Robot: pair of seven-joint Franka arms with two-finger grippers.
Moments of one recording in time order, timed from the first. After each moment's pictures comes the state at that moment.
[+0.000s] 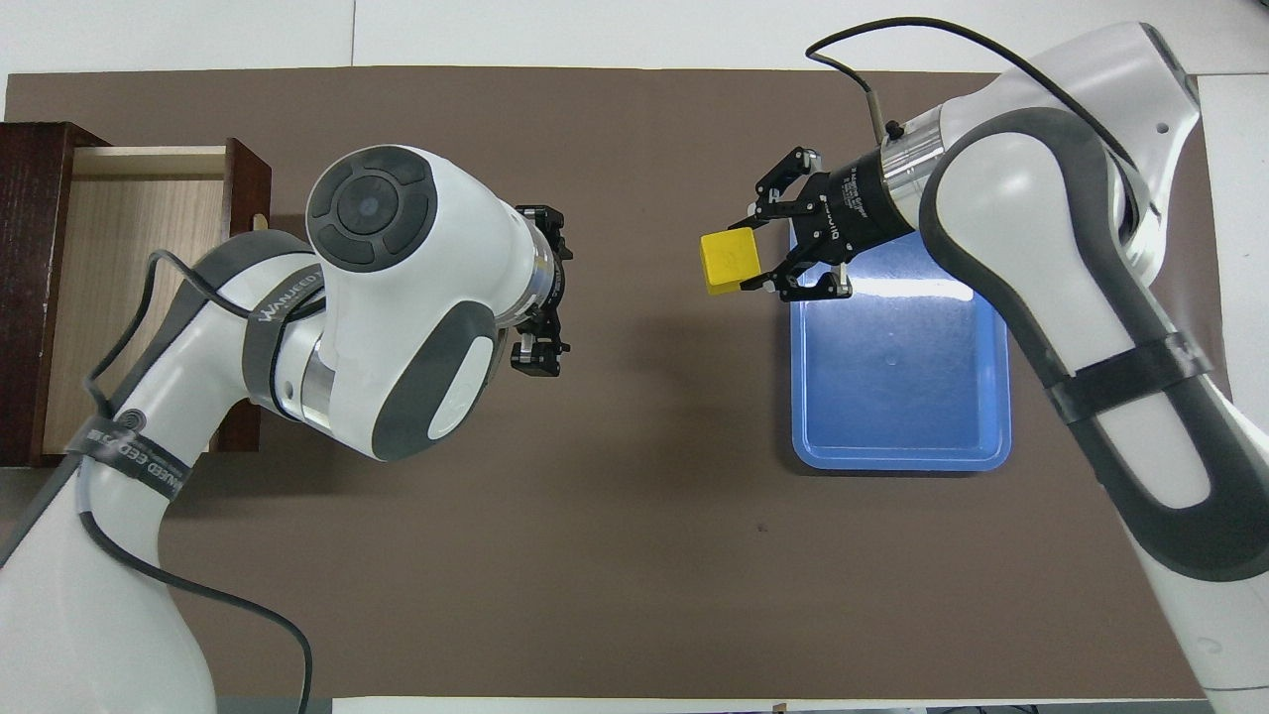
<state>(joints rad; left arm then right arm) -0.45 0.27 -0.15 -1.66 -0.12 2.10 -2.03 0.16 0.39 0.07 -1.53 0.72 1.87 1.40</state>
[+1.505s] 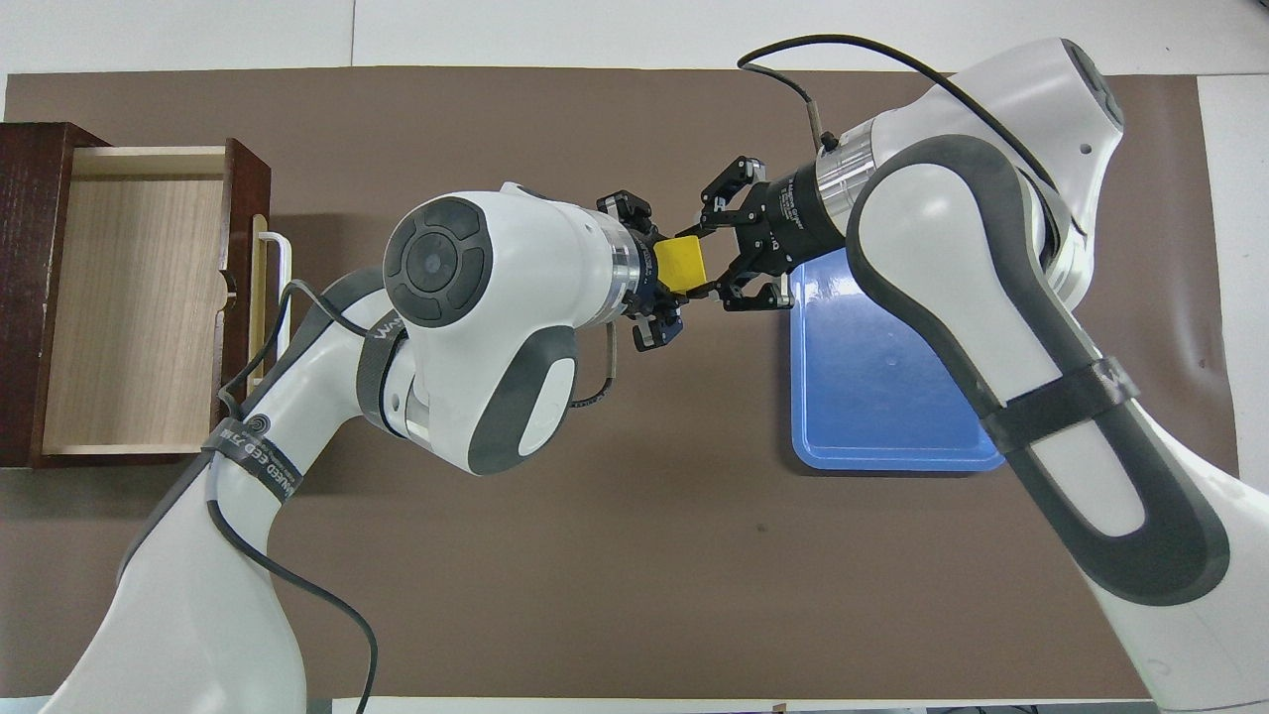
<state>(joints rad) -0.53 0.33 -0.15 -1.64 -0.27 2.38 -2.23 0.22 0.39 0.07 -1.53 0.75 1.90 1.43</state>
